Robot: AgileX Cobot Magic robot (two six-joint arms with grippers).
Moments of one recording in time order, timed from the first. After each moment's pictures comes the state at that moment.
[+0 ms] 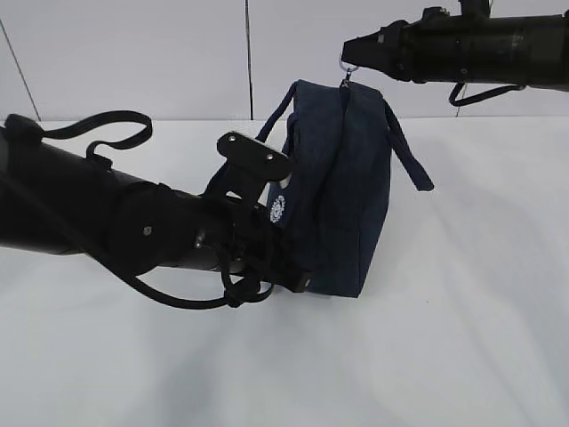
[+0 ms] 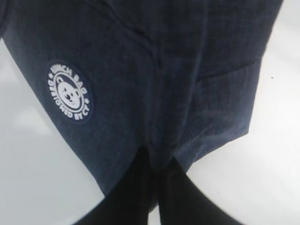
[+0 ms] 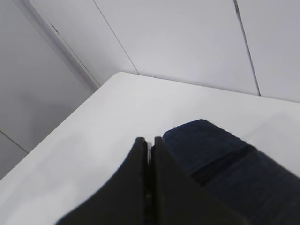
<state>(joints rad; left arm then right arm) -0.81 1.88 -0.97 -0.22 -0.07 0.14 0.10 1.93 -1.39 1.76 0.81 -1.62</state>
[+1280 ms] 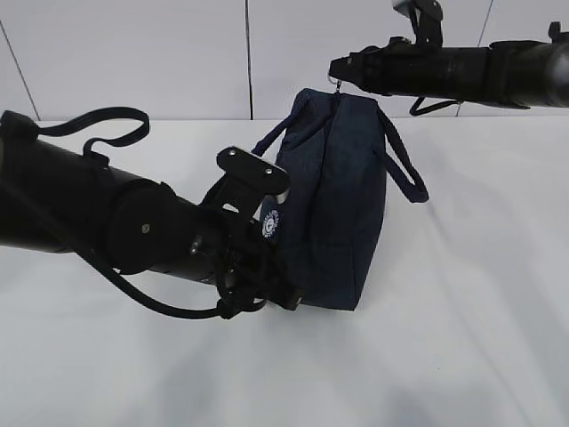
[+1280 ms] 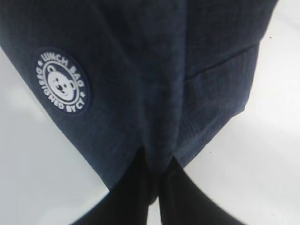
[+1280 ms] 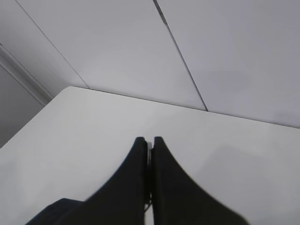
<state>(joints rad) -0.81 1.87 -0.97 -0.22 0.05 0.14 0.10 2.31 -1.80 1.77 0.72 -1.59</state>
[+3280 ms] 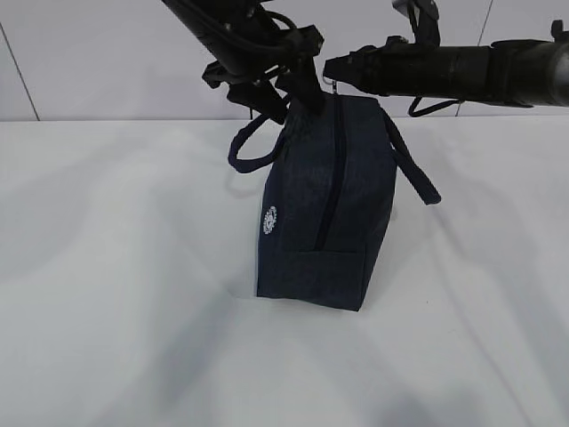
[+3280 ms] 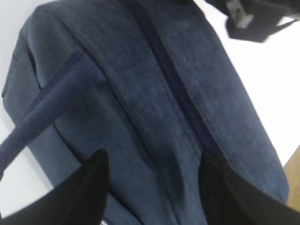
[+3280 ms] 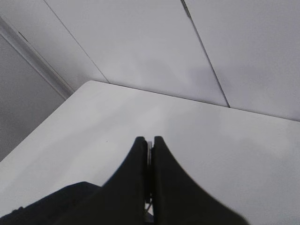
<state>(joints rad) -0.52 2.26 -2.21 -0.53 1.16 0.06 0.10 2.31 -1.80 1.73 0.80 -1.55</state>
